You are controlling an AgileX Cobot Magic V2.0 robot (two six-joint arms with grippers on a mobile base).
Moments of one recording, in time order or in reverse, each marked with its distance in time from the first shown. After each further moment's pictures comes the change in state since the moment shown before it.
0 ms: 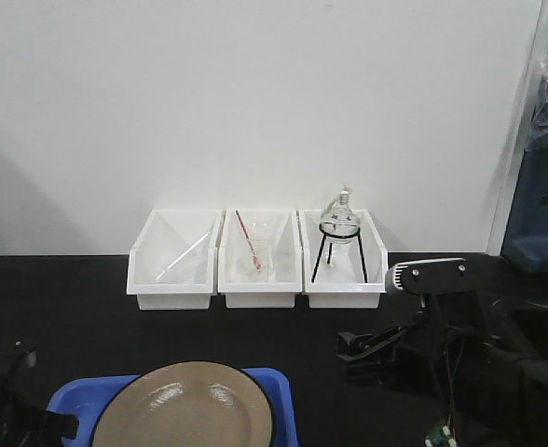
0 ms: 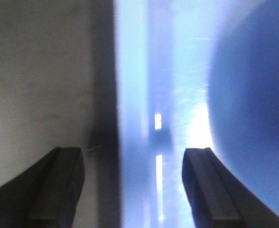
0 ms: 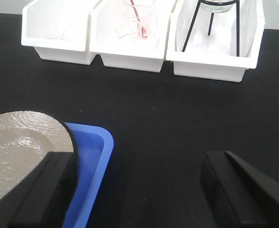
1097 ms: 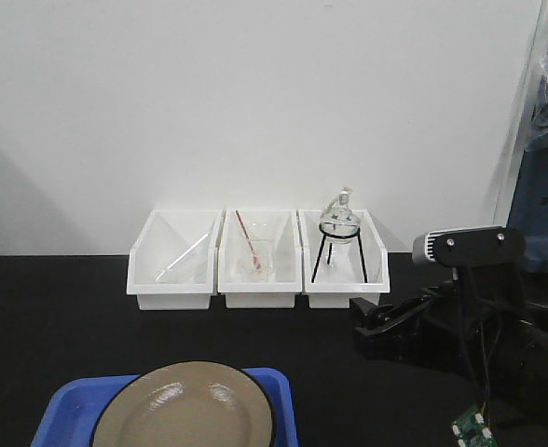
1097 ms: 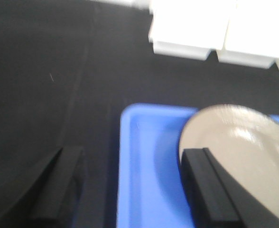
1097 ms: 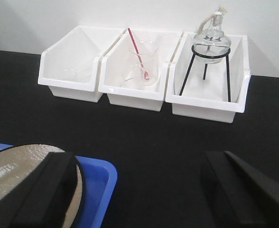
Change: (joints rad) left arm 0.029 -0.829 0.368 0.011 -0.214 -0.105; right arm 0.000 -0.119 -0.002 -0.030 -0.001 0.000
